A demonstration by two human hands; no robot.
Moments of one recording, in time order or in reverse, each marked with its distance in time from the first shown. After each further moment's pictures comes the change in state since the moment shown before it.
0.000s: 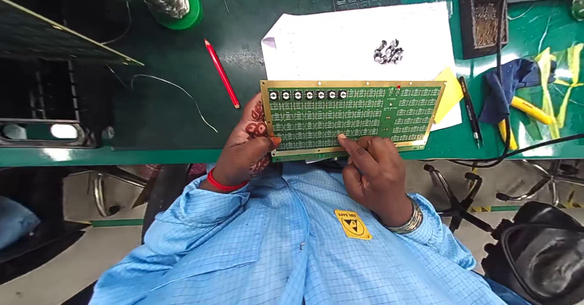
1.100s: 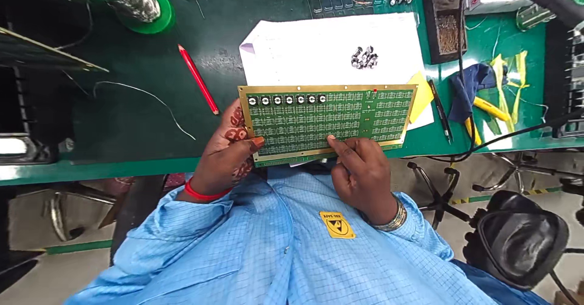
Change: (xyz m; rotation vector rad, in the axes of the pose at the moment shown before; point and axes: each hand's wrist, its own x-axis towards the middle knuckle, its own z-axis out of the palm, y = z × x) left_hand 0.001 0.002 0.004 0.016 0.043 -0.001; right_hand -0.001 0.001 -0.006 -0.029 0.018 0.046
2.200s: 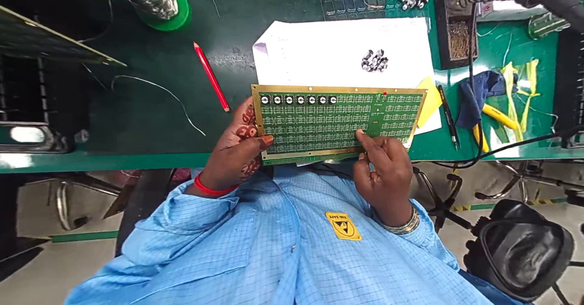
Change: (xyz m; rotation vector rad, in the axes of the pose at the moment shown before) left_hand 0.000 0.000 -0.001 -0.038 -0.006 -0.029; right_hand -0.003 0.015 -0.009 -0.075 0.075 0.092
